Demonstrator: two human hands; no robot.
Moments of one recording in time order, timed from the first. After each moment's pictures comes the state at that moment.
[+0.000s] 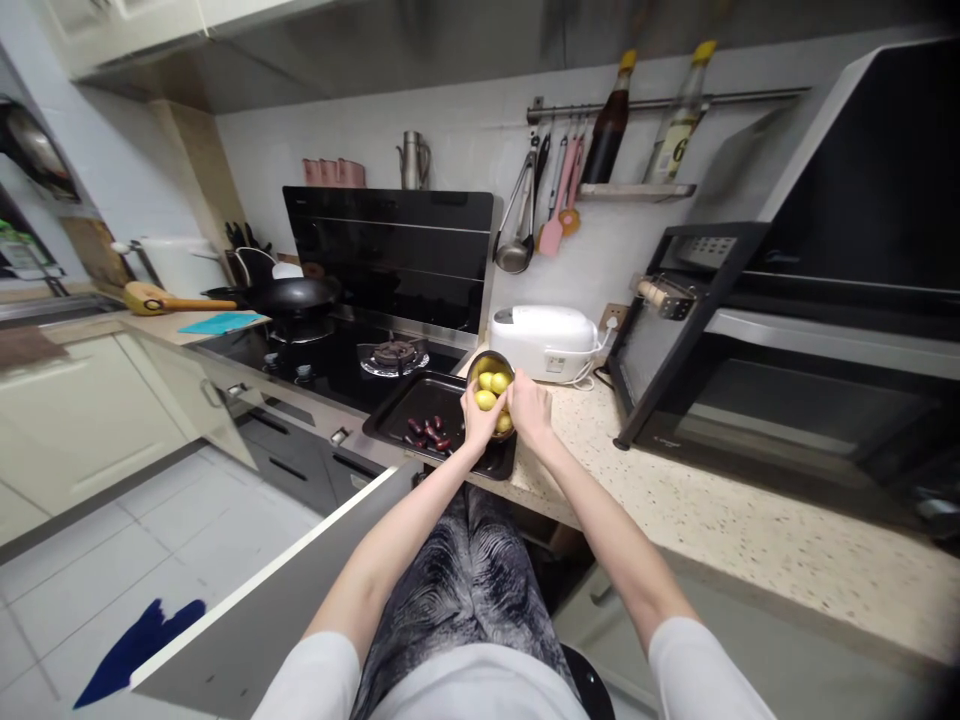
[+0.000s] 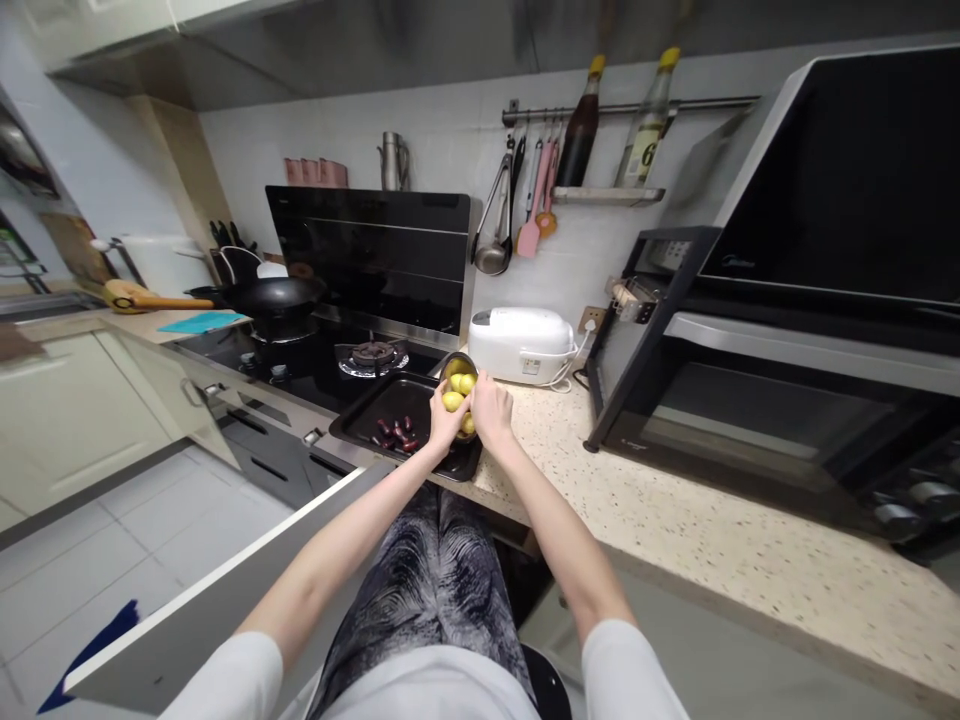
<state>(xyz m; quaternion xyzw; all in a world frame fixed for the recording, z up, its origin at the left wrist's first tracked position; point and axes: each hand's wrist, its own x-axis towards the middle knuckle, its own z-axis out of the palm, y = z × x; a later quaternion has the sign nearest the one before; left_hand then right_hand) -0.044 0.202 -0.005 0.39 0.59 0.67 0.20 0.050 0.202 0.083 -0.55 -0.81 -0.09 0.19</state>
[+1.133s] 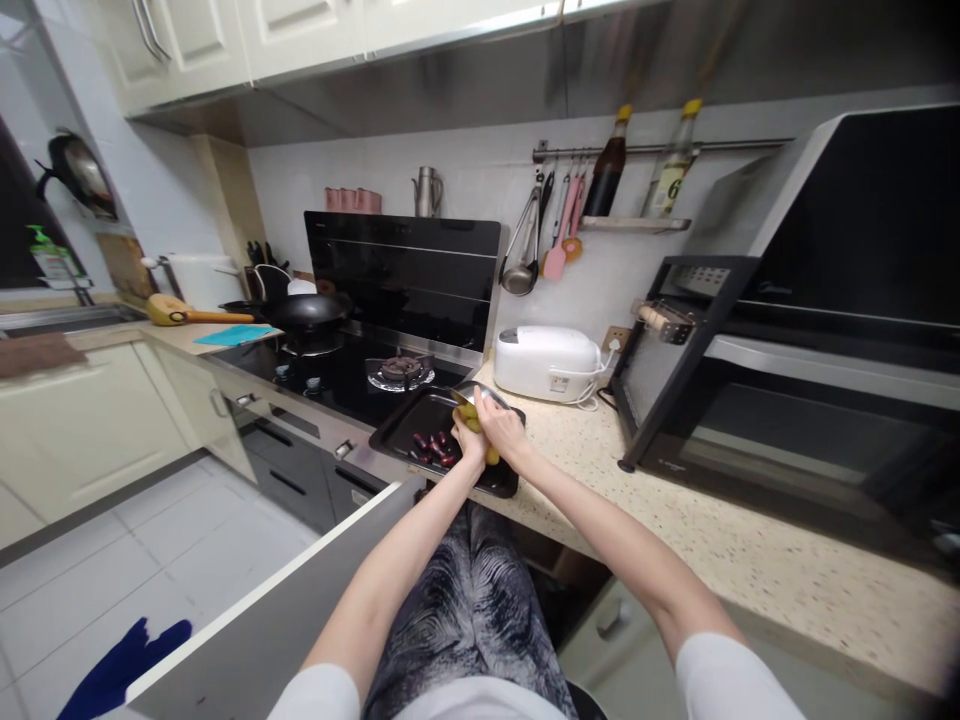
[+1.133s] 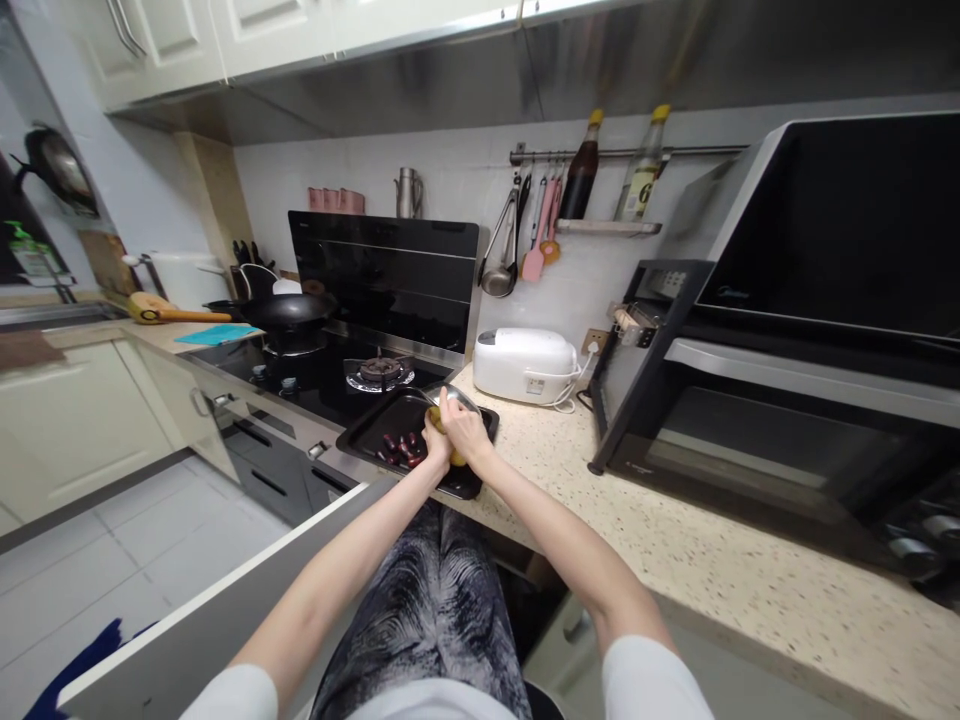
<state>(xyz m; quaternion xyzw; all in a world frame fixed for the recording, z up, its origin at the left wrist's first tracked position) -0.060 0.223 -0.036 0.31 0.64 0.68 0.20 0.015 0.193 0.064 -0.37 -0.90 -0.20 0.11</state>
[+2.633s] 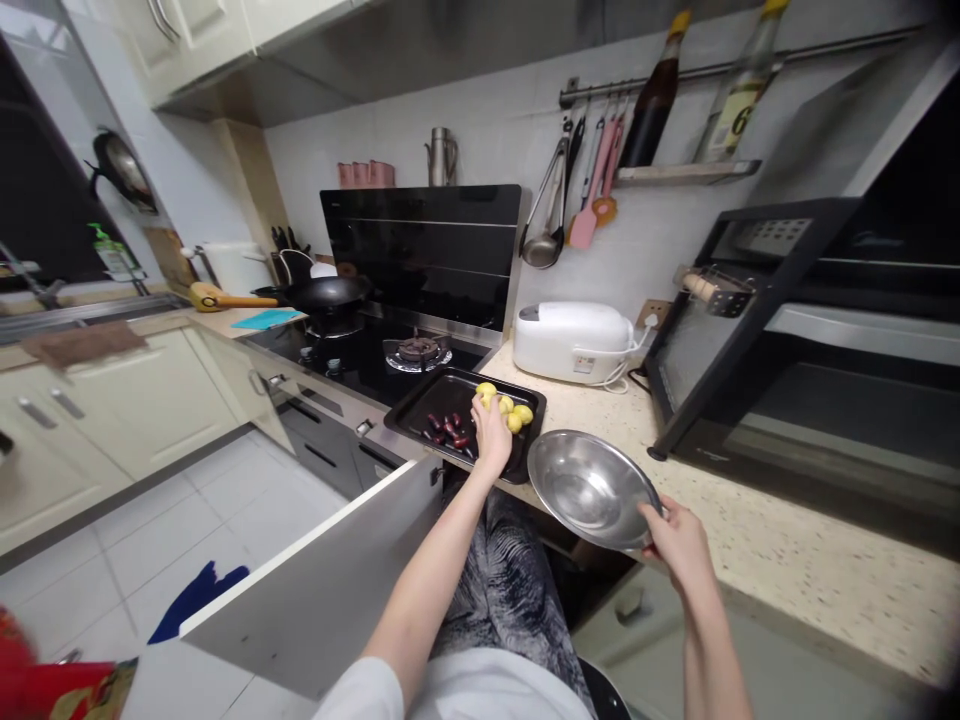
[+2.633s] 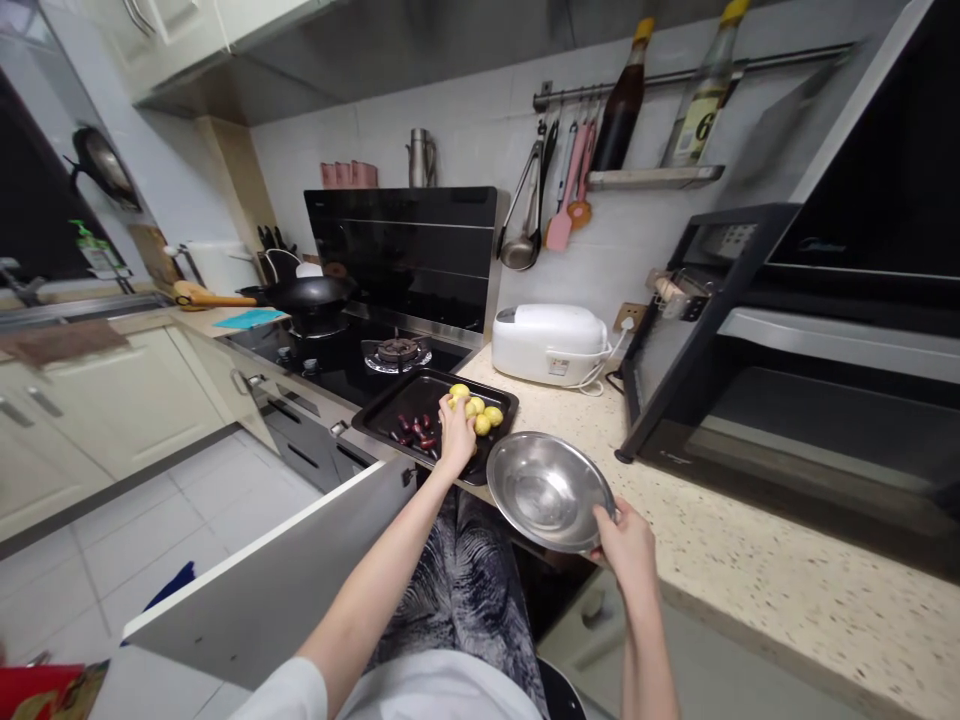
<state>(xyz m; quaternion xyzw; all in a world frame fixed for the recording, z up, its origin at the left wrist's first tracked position) -0.040 0.174 -0.014 0.45 0.70 0.54 0.07 0.245 0.161 -0.034 -0.64 -0.56 0.36 0.39</state>
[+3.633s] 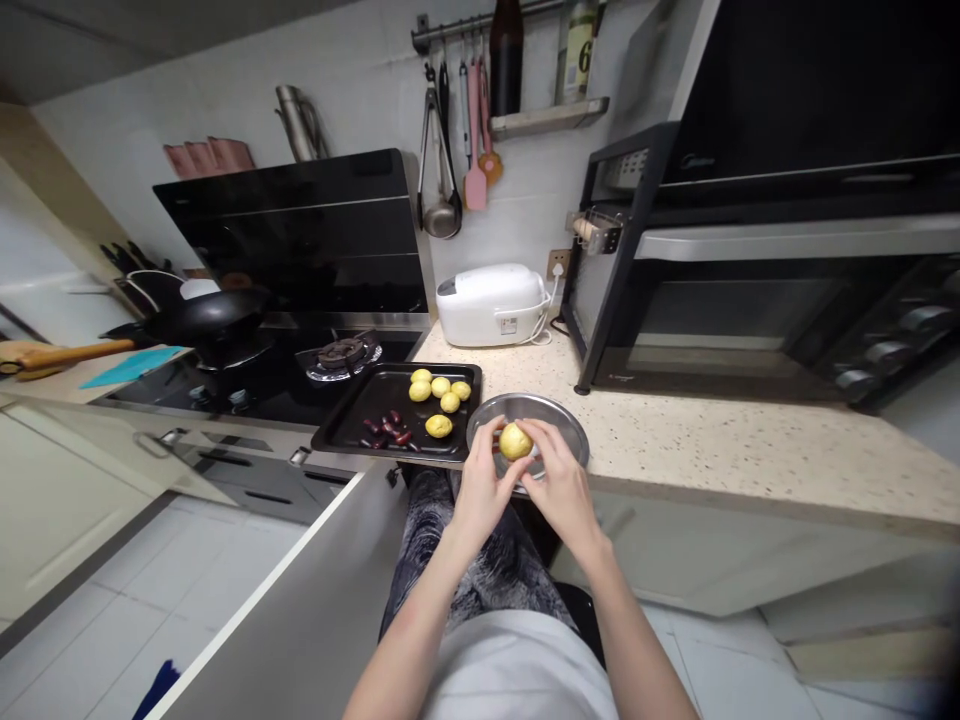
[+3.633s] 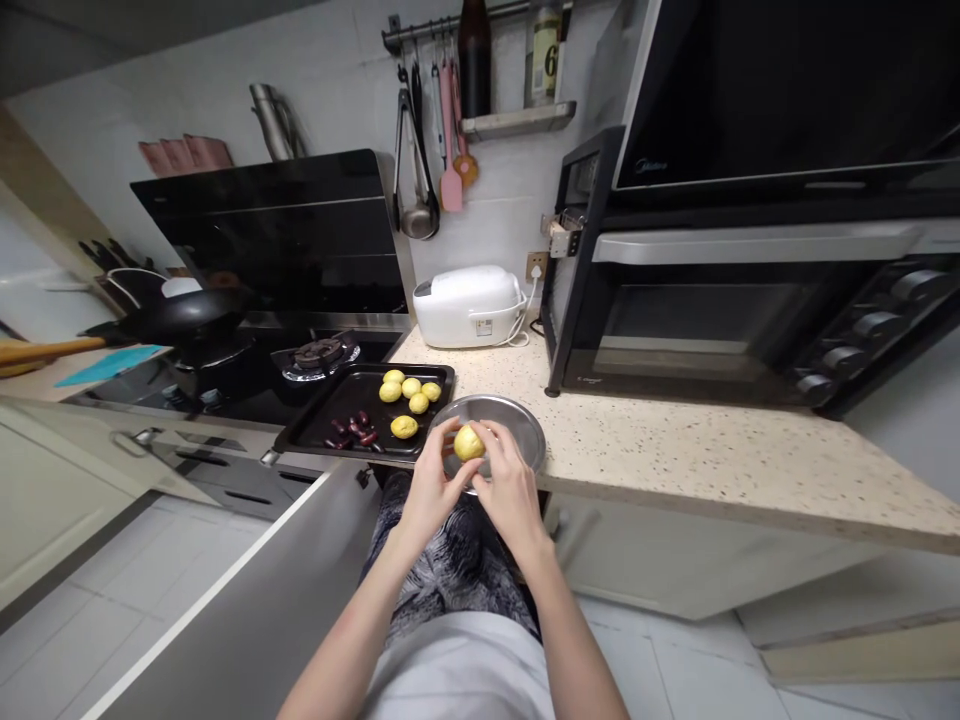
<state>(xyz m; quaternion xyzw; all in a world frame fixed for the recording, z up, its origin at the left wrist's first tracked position) 0.033 0.069 -0.009 0.66 0.48 0.54 0.18 0.177 0.087 -0.003 -0.42 -0.78 0.11 0.46</state>
